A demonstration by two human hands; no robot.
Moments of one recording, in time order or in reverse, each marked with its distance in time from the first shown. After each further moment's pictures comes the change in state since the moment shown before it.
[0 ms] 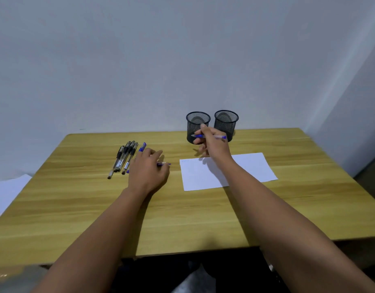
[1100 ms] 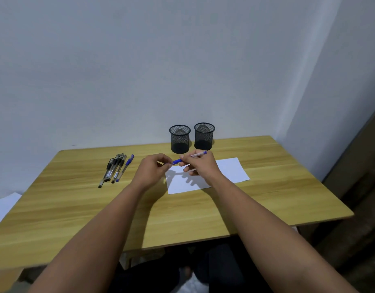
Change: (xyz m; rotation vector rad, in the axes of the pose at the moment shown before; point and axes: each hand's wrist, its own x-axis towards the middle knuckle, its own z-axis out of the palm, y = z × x) left_hand -0.003 0.075 -0.041 -0.606 -0.168 -0.039; right_hand -0.064 -0.008 -0.037 -0.040 -0.133 0.071
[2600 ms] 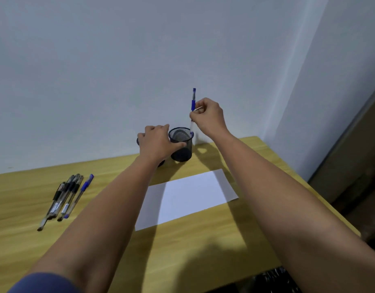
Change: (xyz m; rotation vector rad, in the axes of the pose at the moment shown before) left_hand 0.166 0.071 0.090 0.670 0.026 0.116; right_hand 0.154 -0.085 -0.110 -0.450 0.415 -0.312
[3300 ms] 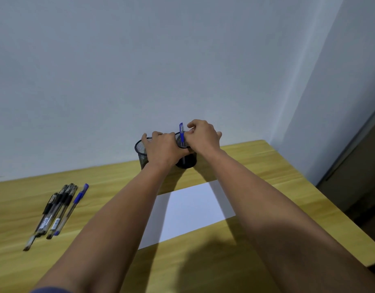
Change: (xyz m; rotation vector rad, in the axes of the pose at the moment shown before) left_hand 0.026 0.007 0.035 0.063 0.051 -0.033; right_hand -0.004 0.026 0.046 -0.392 -0.116 0.113
